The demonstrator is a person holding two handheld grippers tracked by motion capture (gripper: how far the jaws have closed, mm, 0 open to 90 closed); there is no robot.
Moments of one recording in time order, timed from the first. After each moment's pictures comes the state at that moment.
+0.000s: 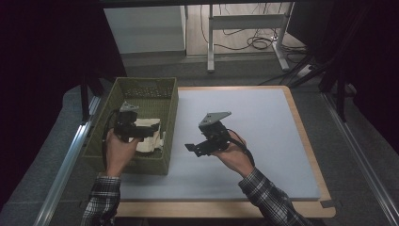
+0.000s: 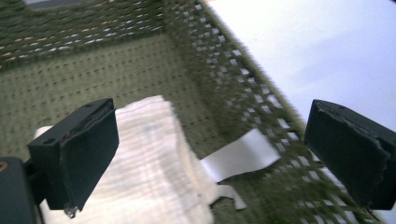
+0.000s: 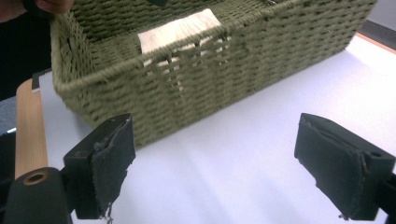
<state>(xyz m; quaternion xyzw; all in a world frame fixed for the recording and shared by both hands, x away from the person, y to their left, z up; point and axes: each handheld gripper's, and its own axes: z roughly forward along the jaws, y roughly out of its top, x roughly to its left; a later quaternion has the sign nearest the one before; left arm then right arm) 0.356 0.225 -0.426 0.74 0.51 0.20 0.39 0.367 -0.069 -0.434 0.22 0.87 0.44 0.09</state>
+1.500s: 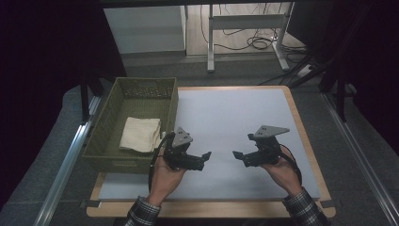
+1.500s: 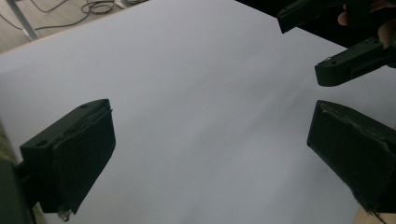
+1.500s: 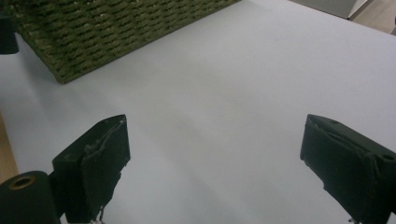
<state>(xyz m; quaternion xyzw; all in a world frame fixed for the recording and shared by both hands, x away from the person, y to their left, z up) 0.295 0.082 -0.450 0.79 0.36 0.17 0.46 0.343 -0.212 -0.454 0.29 0.84 0.43 0.14</state>
